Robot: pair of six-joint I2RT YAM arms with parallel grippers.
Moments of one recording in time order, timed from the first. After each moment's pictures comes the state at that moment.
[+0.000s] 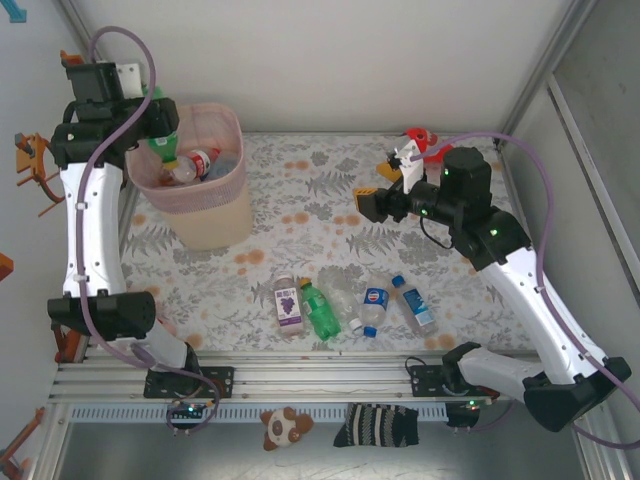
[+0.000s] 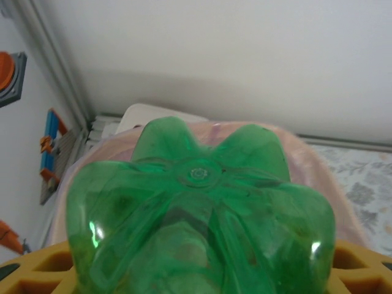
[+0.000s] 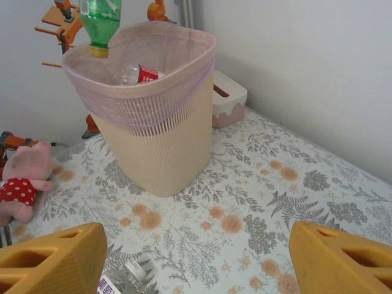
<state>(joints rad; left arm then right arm) -0.01 1.63 2.09 -1.03 0.02 -0.07 0.49 1.11 1.31 -0.50 -0.45 -0.07</state>
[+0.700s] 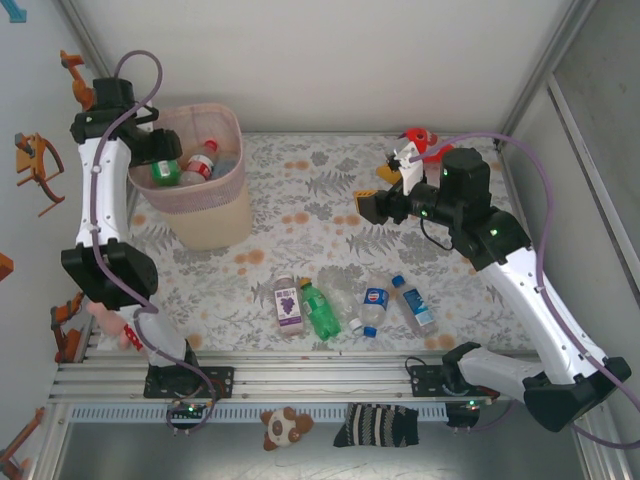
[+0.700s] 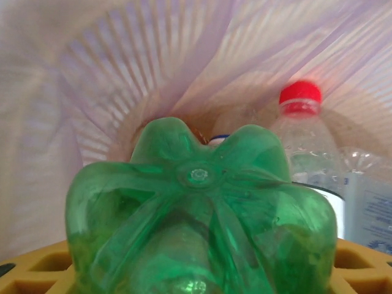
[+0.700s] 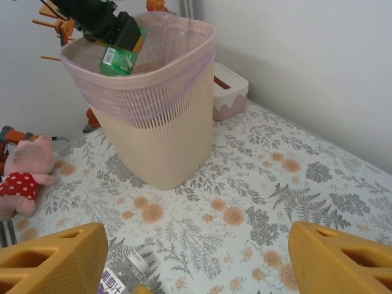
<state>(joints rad) 0.08 1.86 2.09 -1.22 0.05 -0.07 0.49 1.11 1.31 -0.53 -0.45 -0.07</state>
